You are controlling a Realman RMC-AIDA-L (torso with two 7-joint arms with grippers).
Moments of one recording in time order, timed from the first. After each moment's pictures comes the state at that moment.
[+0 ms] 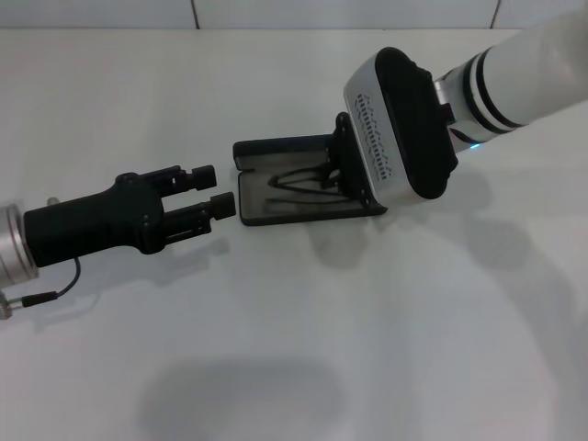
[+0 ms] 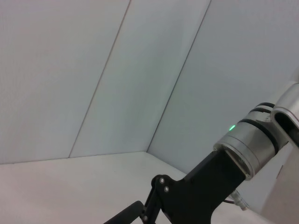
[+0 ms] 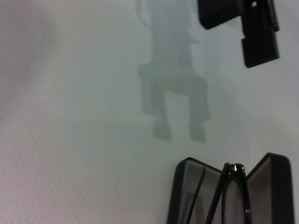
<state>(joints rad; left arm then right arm) -0.36 -1.96 0.94 0.45 1.53 1.62 -1.31 0.94 2.03 -1.81 -0.91 -2.13 -0.93 1.51</state>
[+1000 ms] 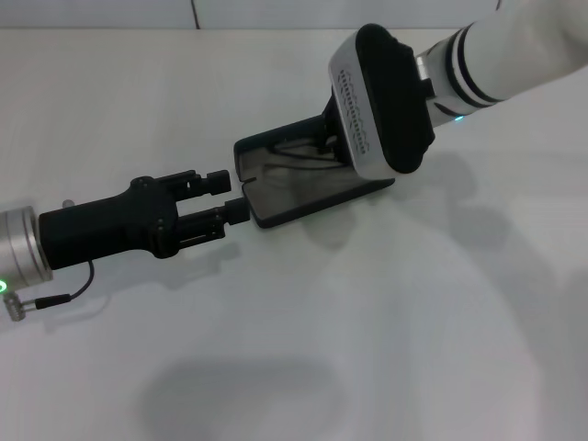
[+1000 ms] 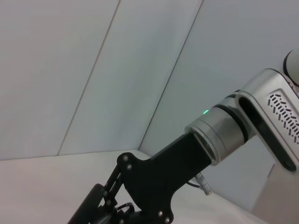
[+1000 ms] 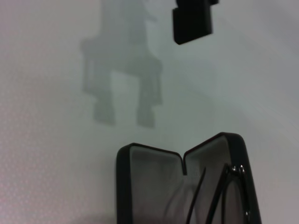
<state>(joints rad) -0.37 -1.98 0.95 0.45 1.54 1.62 -1.31 1.04 2.03 -1.84 -0.77 -2.12 -0.80 1.50</state>
